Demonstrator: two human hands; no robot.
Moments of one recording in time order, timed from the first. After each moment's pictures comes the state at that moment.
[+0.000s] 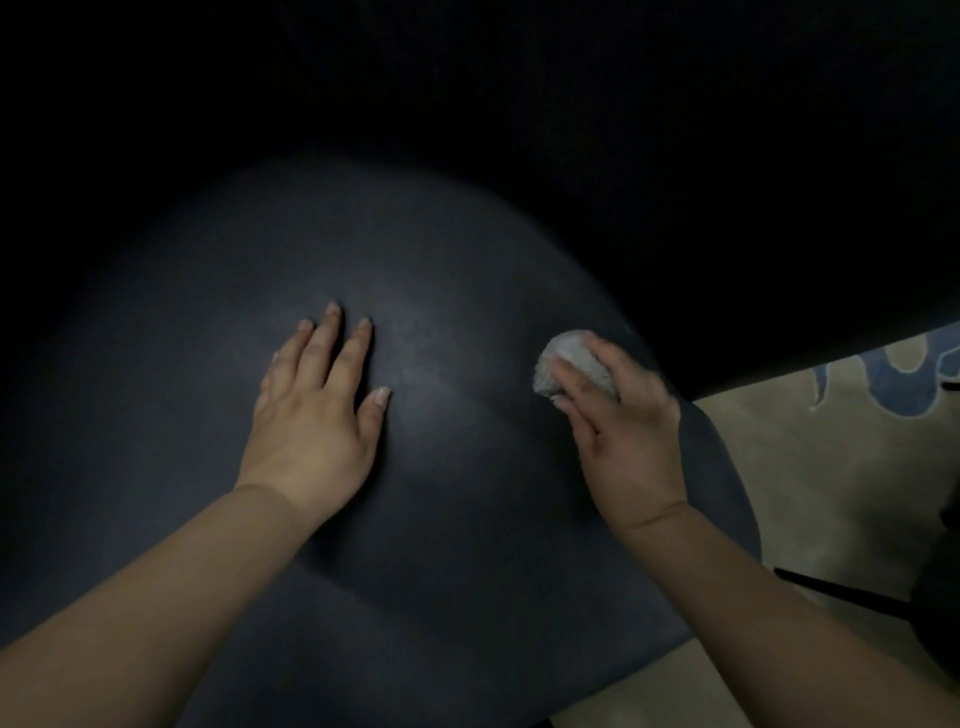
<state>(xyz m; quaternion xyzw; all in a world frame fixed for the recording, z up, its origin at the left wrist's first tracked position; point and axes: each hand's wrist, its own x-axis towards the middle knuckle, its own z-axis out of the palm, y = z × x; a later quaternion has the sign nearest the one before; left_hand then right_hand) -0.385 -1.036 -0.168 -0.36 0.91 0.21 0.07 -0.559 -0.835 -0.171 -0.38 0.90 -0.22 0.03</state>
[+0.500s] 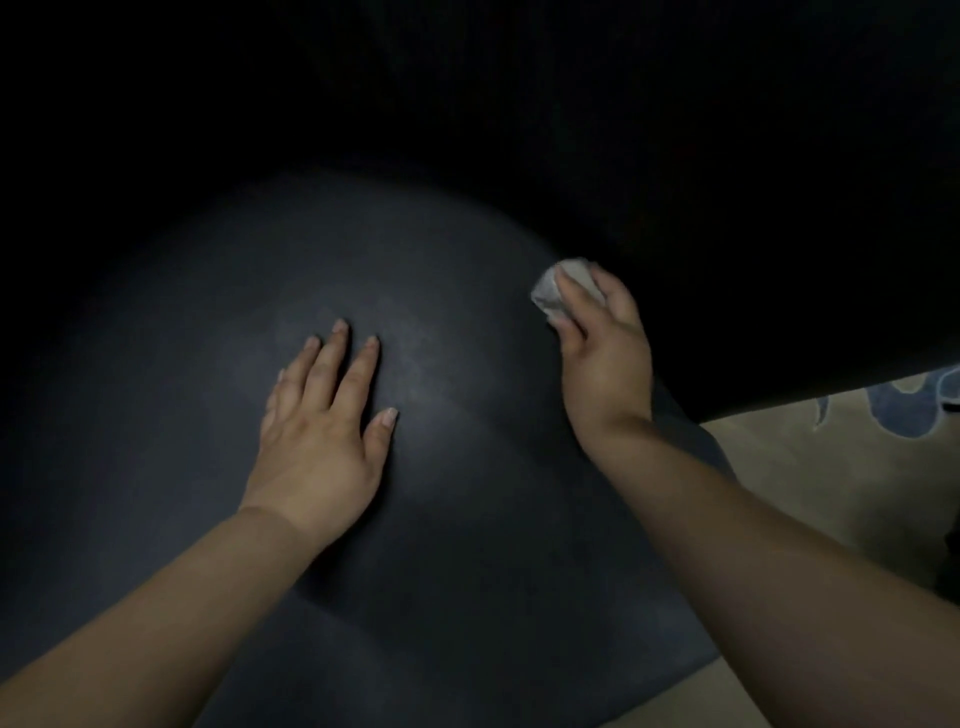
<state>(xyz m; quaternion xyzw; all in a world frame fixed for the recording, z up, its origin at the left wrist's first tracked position) -0.383 -1.036 -0.173 -0.36 0.90 0.23 0.07 -0.593 -0.911 -0.168 -0.24 0.87 -0.40 0.13</state>
